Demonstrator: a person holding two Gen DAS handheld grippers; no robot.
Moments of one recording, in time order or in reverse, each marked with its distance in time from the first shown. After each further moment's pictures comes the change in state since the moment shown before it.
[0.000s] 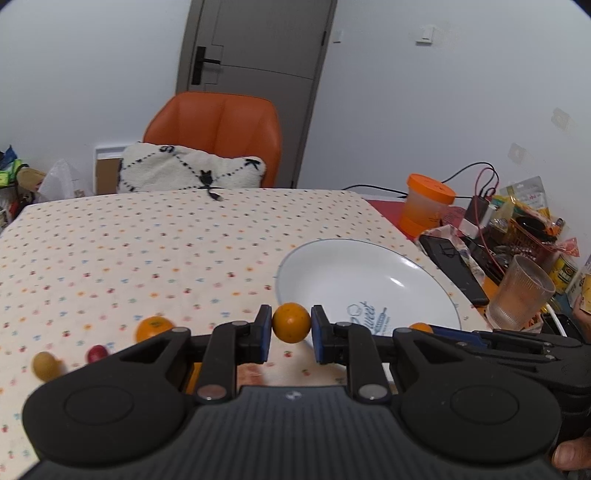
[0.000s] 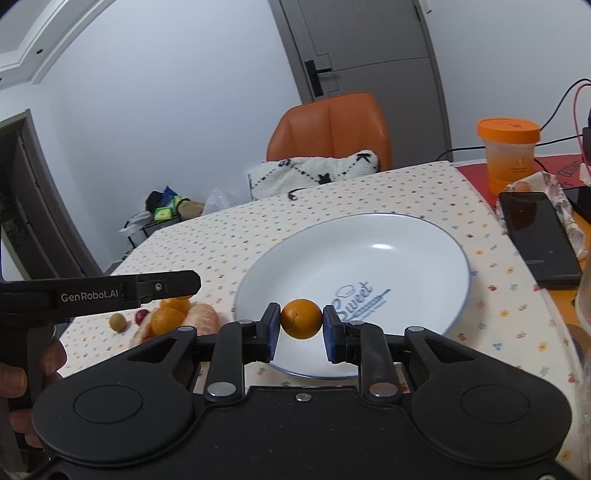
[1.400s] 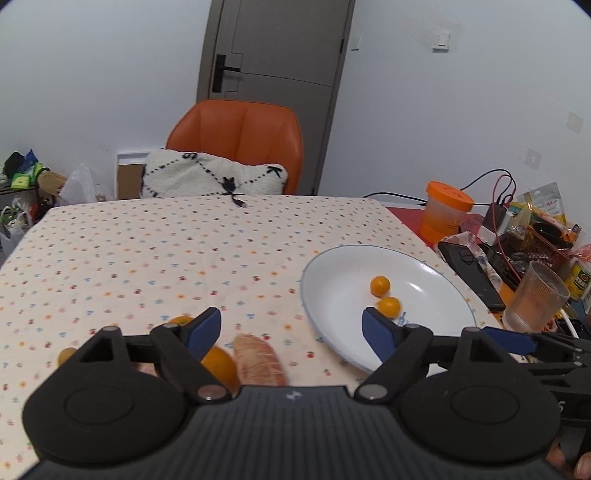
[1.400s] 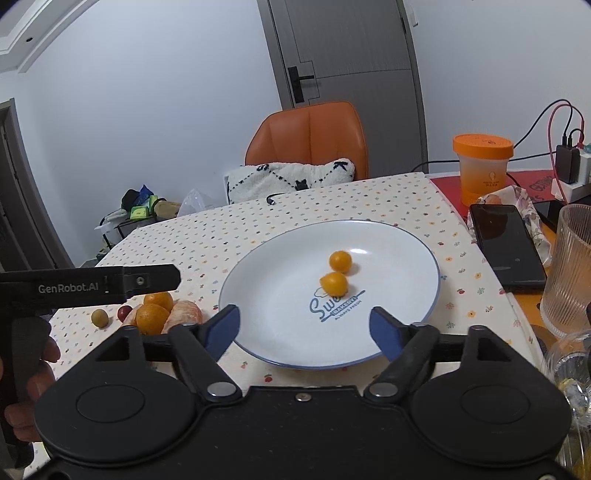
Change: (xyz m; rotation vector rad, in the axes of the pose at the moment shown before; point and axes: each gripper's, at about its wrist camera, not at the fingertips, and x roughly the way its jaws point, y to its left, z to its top) left arm -0.019 0.008 -0.002 -0.018 -0.032 0.085; right arm -0.017 0.008 0.000 -0.033 -0.026 -0.092
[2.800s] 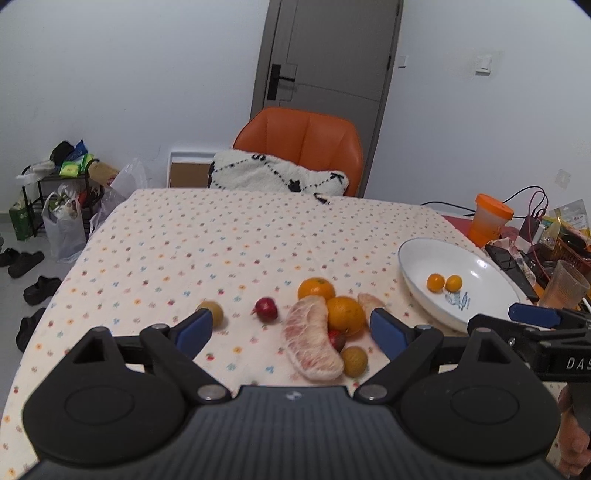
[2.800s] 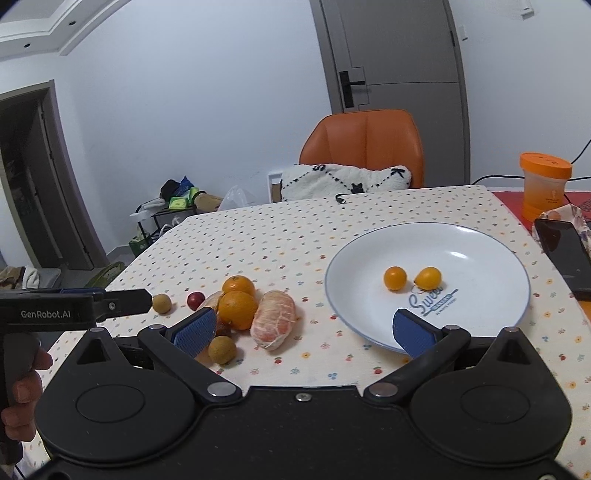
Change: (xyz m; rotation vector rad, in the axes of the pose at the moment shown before) left arm -0.067 0.088 -0.038 -0.067 -0.024 0.104; right arm 0.001 0.074 -0.015 -0.083 -0.013 0.100
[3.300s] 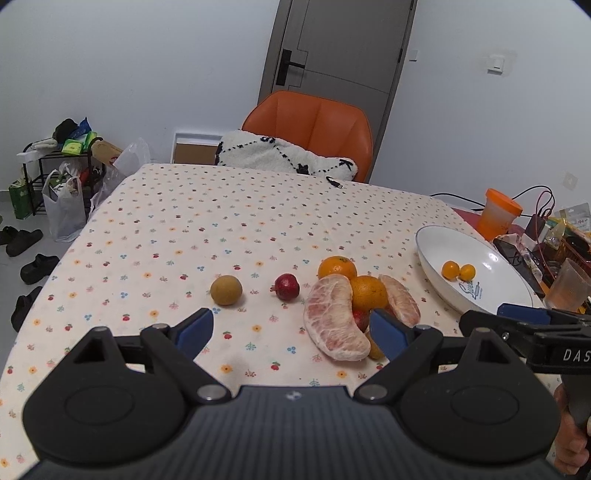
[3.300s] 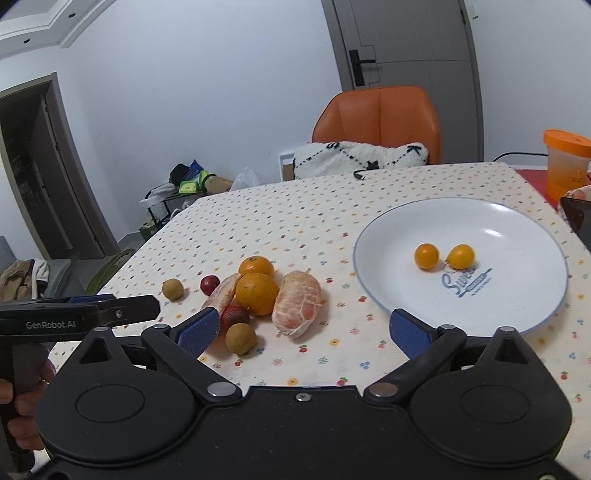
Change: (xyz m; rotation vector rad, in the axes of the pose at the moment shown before) left arm 0.012 0.022 -0.012 -0.038 0.037 -0.012; right arm 0.022 0.012 -0.005 0.021 0.070 0.044
